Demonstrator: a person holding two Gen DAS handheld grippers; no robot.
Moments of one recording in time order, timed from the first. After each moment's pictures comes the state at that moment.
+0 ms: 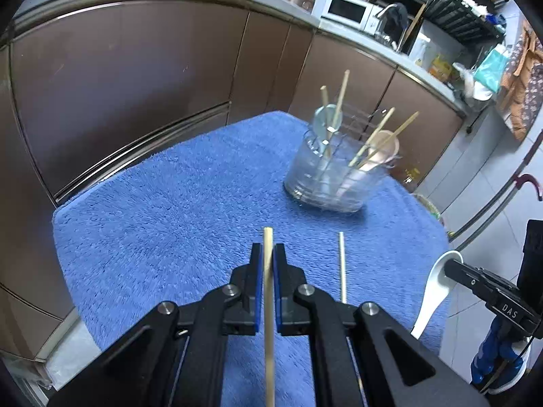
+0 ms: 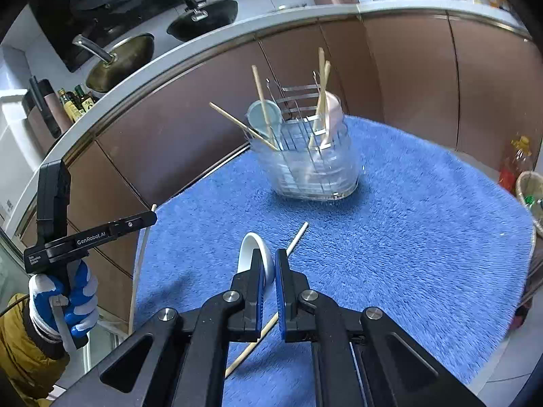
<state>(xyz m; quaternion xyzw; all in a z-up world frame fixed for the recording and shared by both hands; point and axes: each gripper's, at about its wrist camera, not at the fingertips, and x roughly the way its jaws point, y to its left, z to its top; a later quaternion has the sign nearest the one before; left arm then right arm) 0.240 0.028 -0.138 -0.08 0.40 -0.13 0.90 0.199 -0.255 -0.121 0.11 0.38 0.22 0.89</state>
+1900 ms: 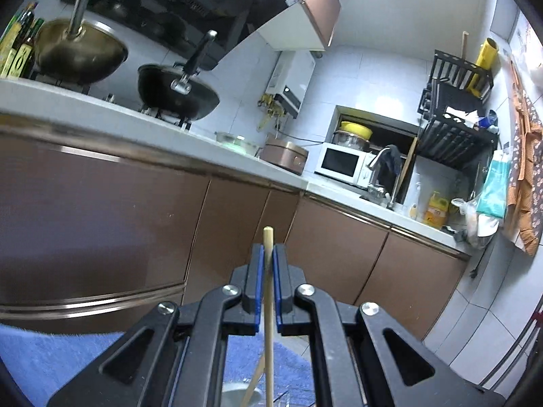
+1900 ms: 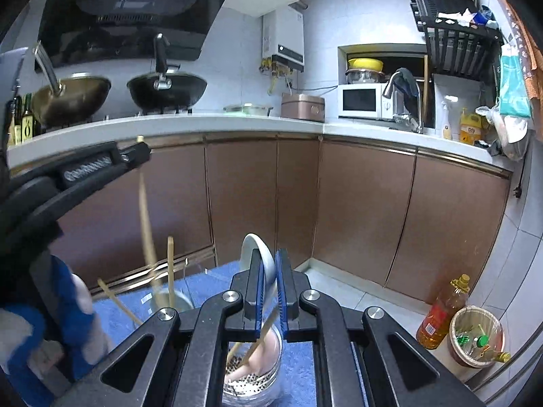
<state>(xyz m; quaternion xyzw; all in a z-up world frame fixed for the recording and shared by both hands) 0.406 -0.084 -0.060 -0.16 0.07 -0.07 0.98 0.347 -0.229 -0.078 -0.02 0.17 0.06 0.98</state>
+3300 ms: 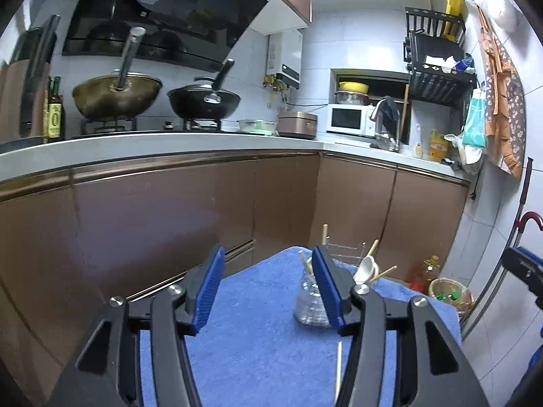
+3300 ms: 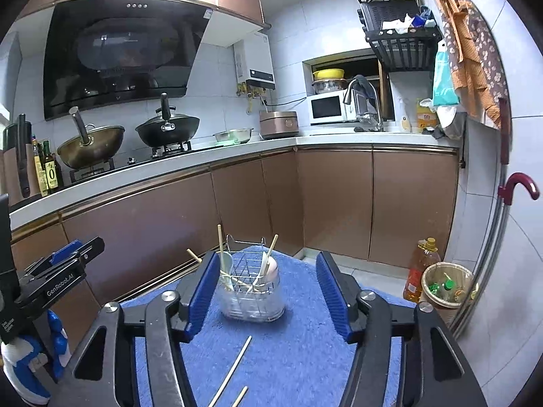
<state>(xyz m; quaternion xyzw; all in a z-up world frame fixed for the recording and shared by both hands) 0.174 0.001 -0.025 -0.03 0.14 -0.04 0.99 0.126 -0.244 -0.002 0.05 0.15 0.02 0.99</state>
